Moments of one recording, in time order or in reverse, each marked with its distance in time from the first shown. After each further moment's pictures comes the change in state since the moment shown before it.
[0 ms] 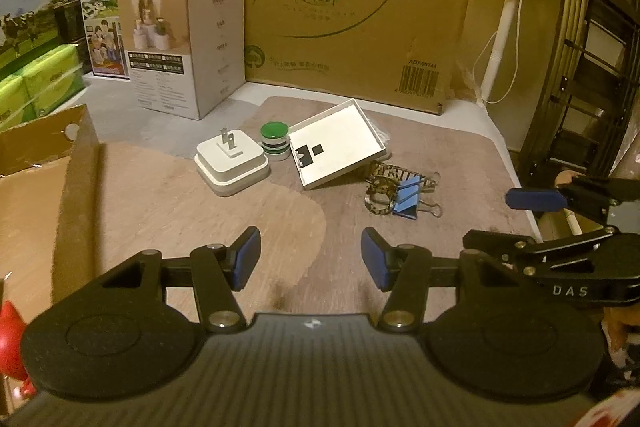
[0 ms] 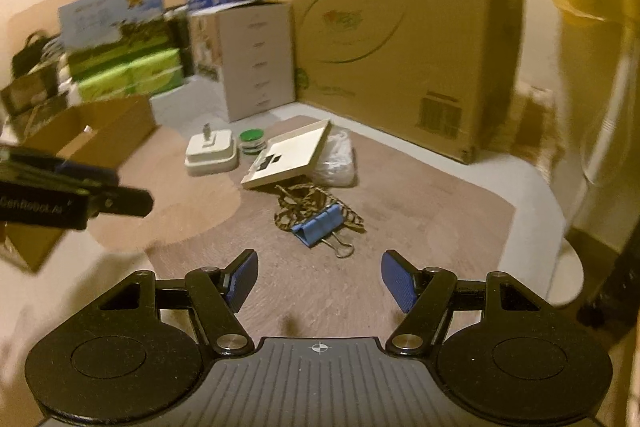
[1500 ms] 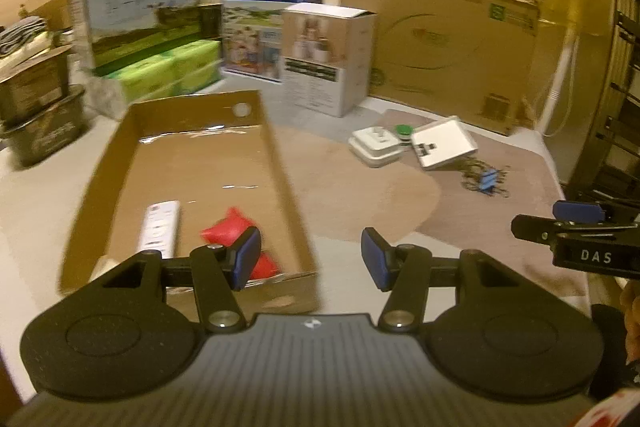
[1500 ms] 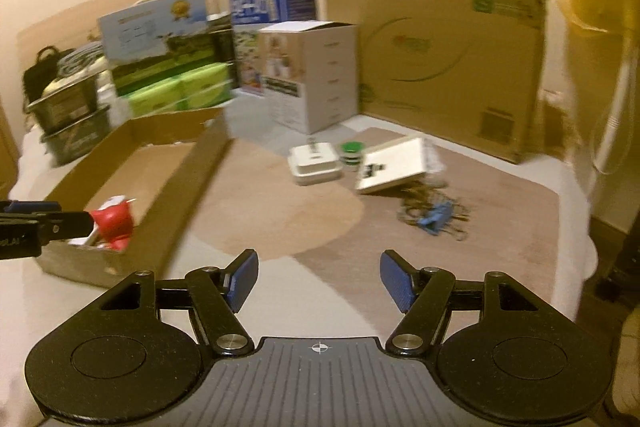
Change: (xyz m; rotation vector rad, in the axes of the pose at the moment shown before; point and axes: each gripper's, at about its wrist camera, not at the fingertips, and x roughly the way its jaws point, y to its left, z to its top) left arm -0.148 0.082 -0.060 -0.122 -0.075 0.182; right arm -0.054 0.128 0.007 0.117 -0.029 -0.052
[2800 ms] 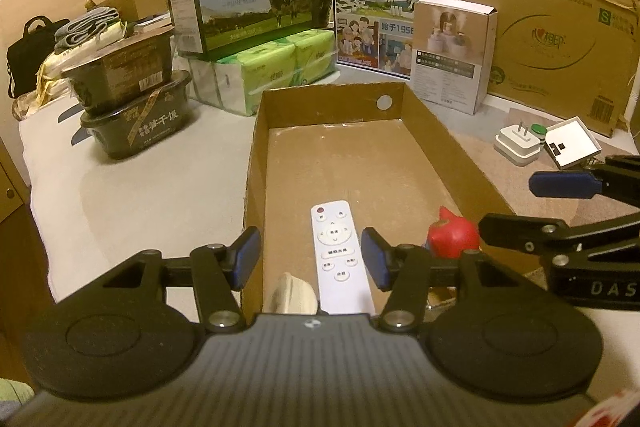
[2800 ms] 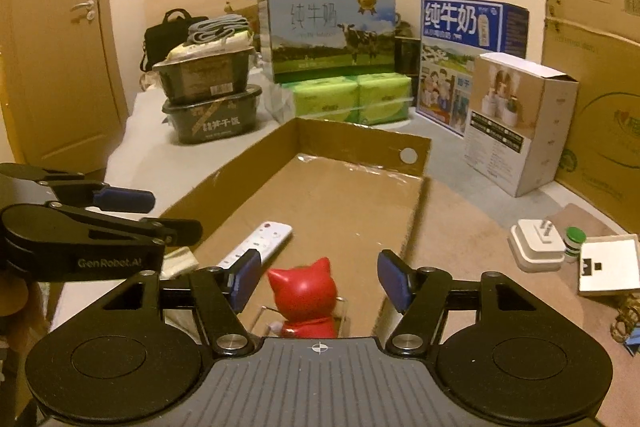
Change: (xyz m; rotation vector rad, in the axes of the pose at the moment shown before) left arm 0.012 0.136 -0.006 -0.028 0.009 0.212; right arm 0.081 0.174 0.027 -0.256 -0.016 0.338
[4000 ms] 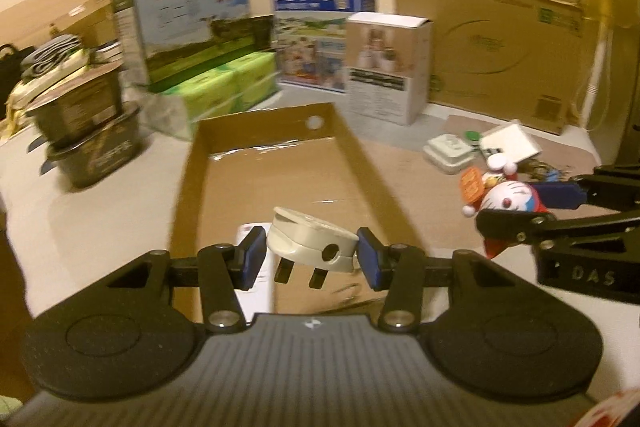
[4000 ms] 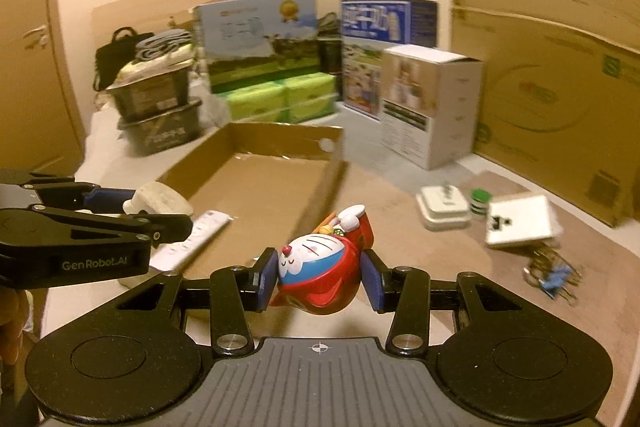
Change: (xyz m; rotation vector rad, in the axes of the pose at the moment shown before) left arm -0.032 -0.051 0.013 0.058 -0.031 -0.079; right arm -0.066 -0.031 -0.007 0.082 -0.004 -0.116
